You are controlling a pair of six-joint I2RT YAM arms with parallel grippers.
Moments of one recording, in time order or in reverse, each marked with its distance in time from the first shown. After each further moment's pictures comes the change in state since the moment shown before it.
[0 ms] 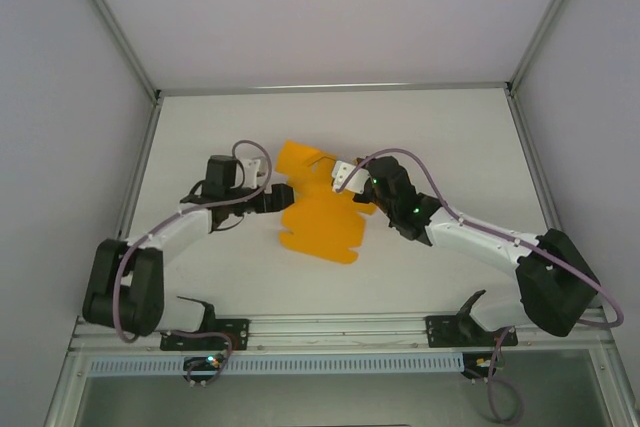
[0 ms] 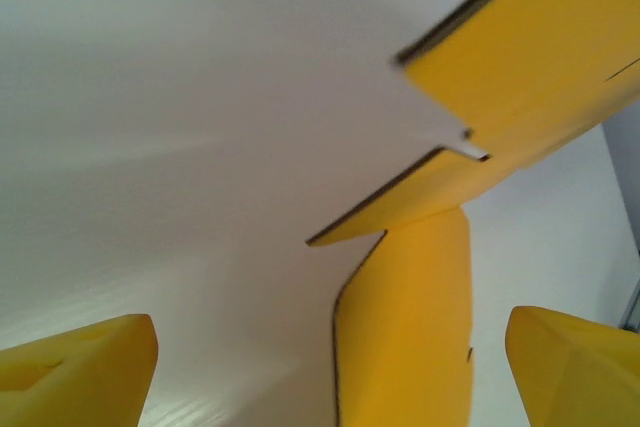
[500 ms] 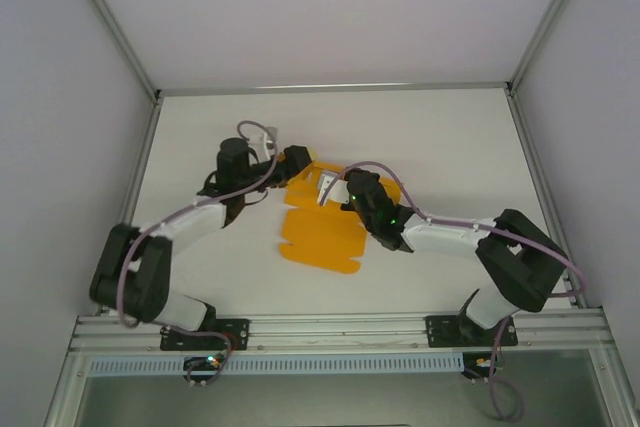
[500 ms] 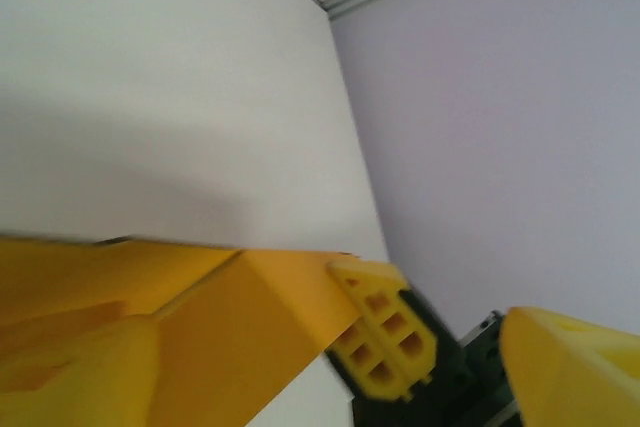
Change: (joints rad) left arm -0.095 0.008 0.067 0.414 0.023 -0.551; right arm 0.101 0.169 -0.049 0.240 0.225 -0.090
